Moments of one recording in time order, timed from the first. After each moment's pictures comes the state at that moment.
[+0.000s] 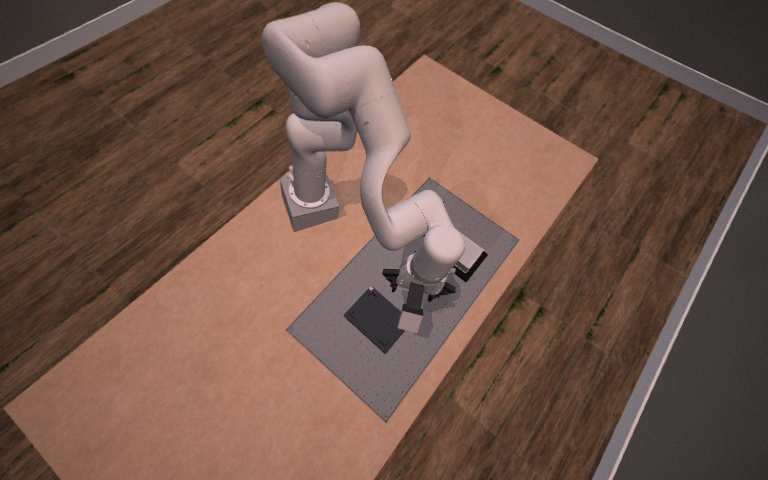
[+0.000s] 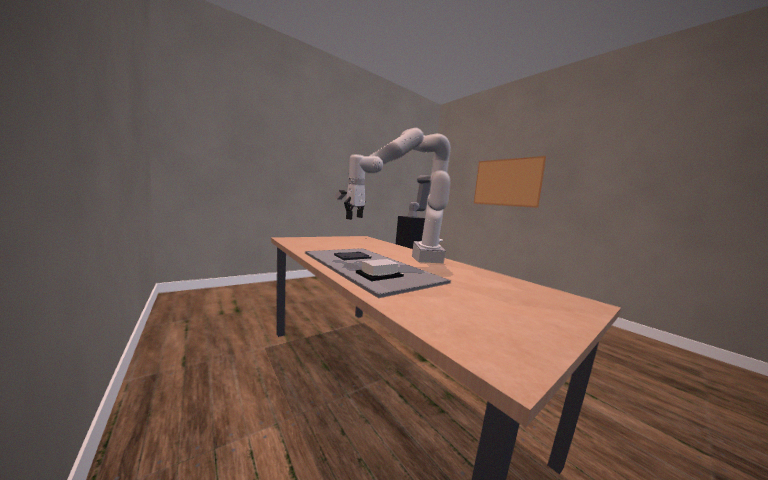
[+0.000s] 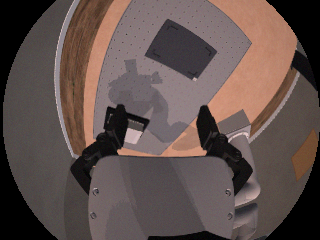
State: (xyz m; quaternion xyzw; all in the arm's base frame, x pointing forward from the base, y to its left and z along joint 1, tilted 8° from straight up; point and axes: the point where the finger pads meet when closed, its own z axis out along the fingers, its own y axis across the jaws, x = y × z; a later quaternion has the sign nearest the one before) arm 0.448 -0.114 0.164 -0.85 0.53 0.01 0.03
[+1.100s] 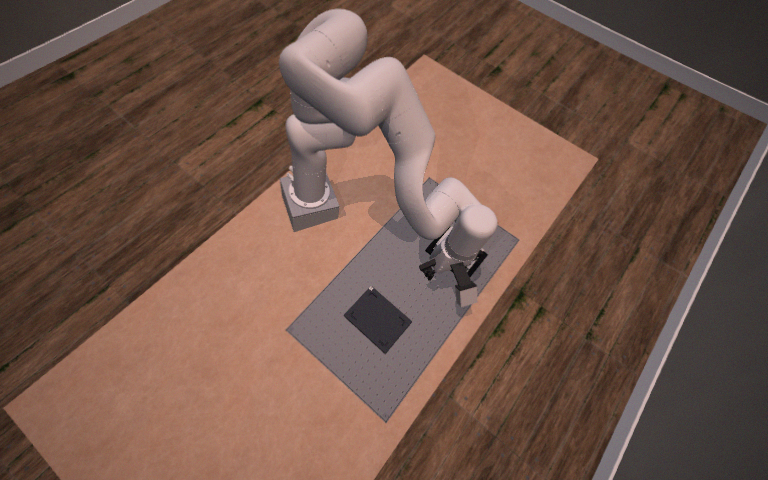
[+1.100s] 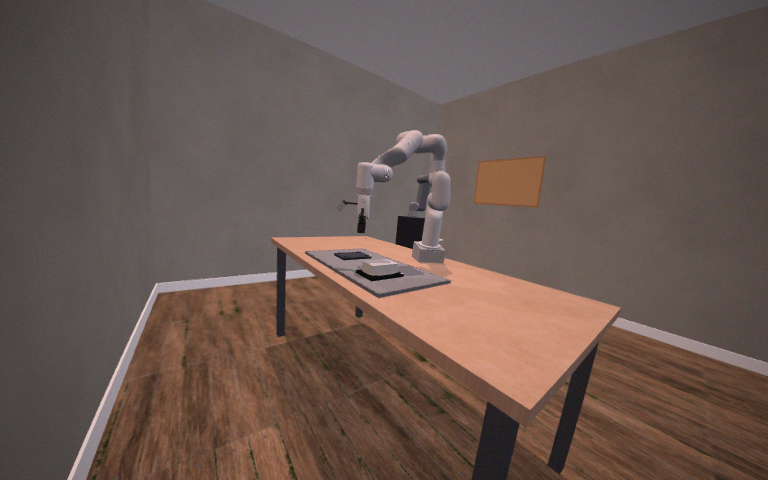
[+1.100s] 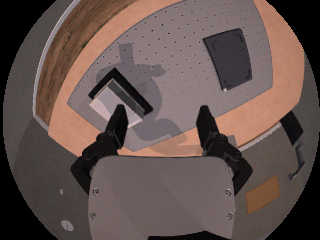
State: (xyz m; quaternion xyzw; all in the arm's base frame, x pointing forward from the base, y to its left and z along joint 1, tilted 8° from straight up) arm 0.479 0.004 0.132 -0.95 0.30 -0.01 0.04
